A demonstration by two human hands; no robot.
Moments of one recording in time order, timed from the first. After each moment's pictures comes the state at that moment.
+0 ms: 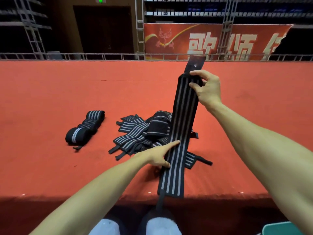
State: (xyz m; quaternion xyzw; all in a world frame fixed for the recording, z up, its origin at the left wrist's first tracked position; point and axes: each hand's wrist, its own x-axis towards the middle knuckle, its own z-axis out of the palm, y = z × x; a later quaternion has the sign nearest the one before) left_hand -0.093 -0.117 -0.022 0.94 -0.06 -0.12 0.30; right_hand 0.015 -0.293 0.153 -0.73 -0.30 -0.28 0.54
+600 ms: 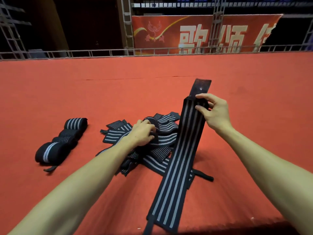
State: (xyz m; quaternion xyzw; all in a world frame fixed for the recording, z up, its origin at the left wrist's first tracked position) left_hand 0.023 -0.066 0.021 1.00 -0.02 0.06 0.04; right_hand 0.074 -0.330 0.079 -0.76 -0.28 -0.25 0.54
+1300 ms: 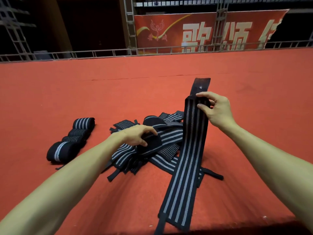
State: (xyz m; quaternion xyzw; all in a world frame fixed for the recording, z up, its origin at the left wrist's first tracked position) left_hand -0.006 -0.014 0.043 0.98 -0.11 -0.08 0.12; right_hand 0.068 -0.313 0.085 -0.78 -0.29 -0.23 0.51
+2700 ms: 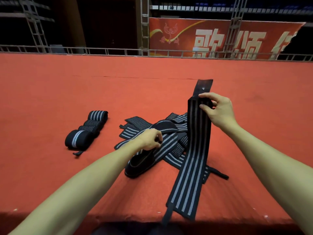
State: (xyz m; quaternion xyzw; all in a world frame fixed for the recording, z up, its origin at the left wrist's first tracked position) left_hand -0.046 -0.039 0.022 0.98 -0.02 -0.01 0.17; right_hand 0.041 -0.286 0.101 -0.79 -0.31 -0.23 0.49
